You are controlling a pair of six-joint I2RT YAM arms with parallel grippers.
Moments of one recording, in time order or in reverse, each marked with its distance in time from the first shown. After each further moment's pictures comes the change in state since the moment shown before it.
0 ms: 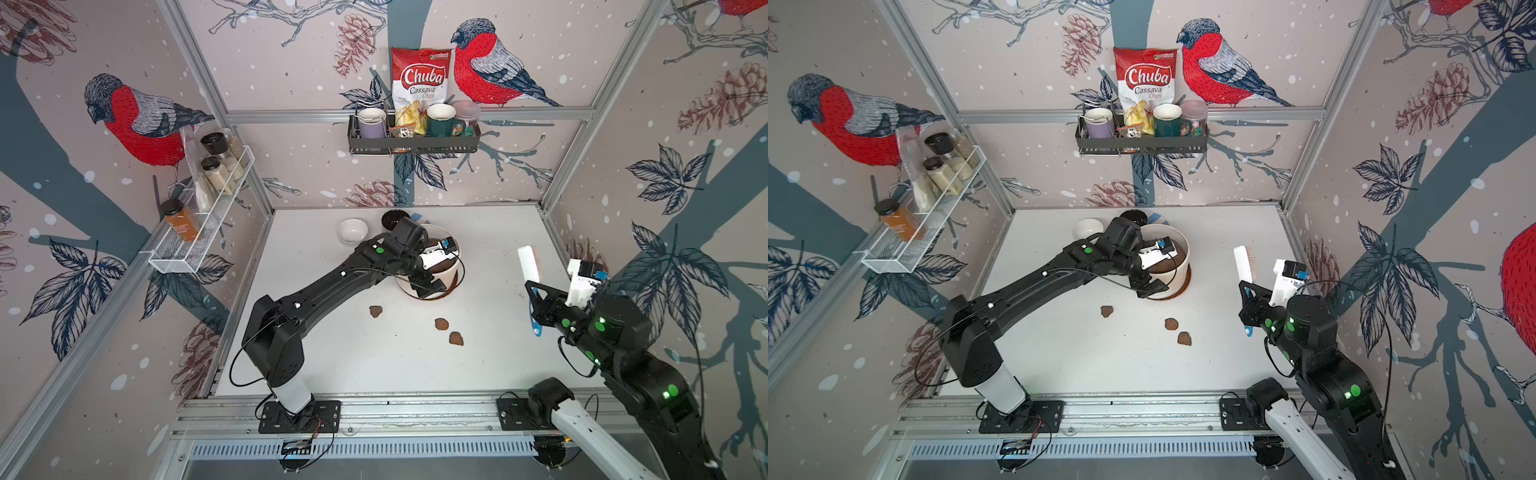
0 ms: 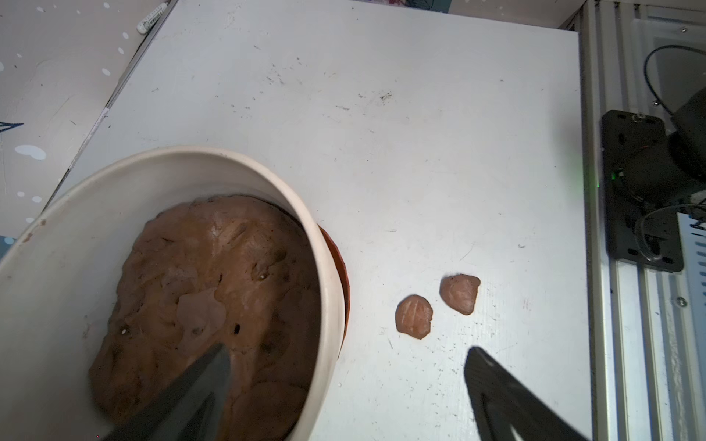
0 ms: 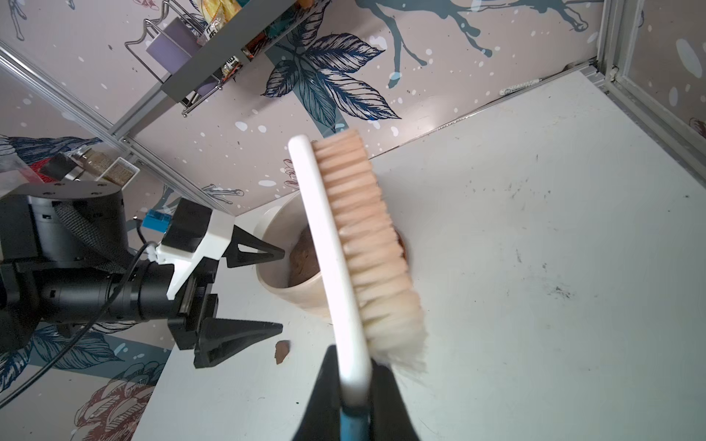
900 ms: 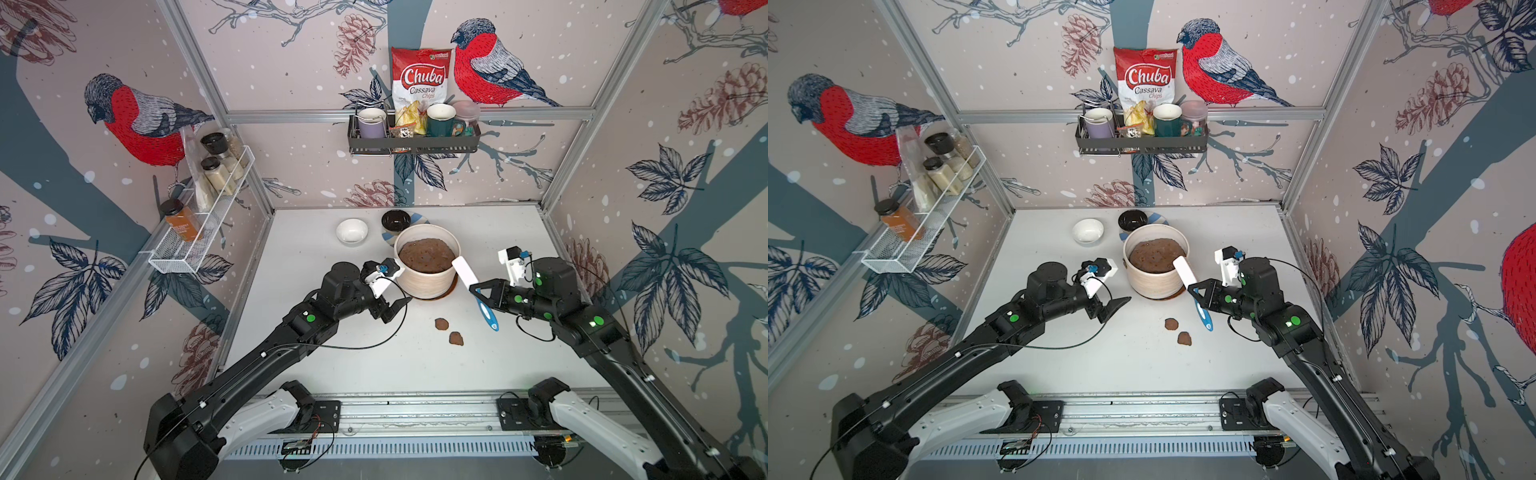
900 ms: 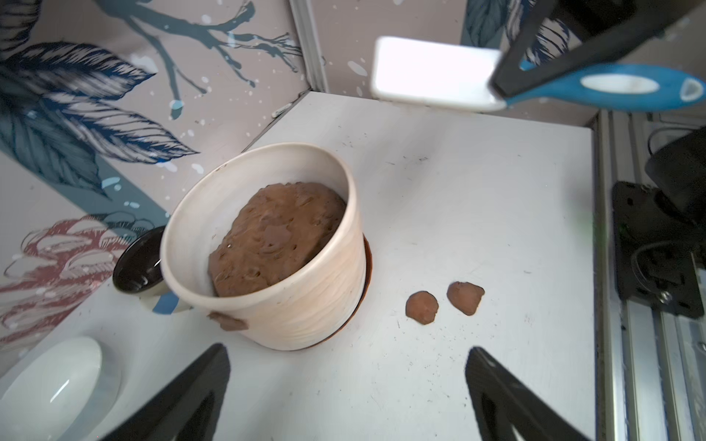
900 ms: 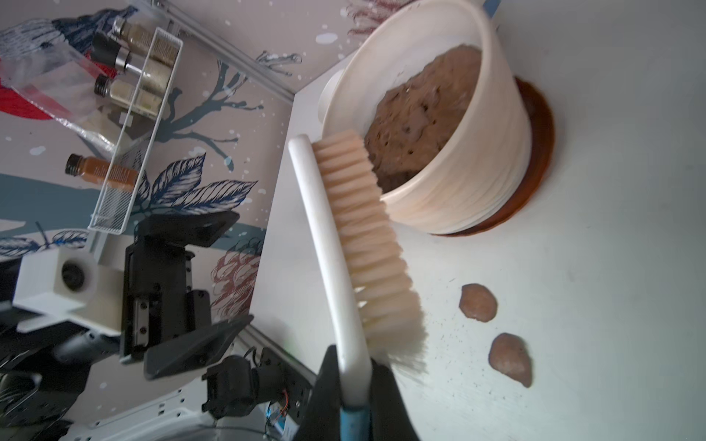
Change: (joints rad) left arm 0.010 -0.709 -0.719 0.433 -0.081 -0.097; right arm 0.003 0.296 -0.030 0.136 -0.409 0.114
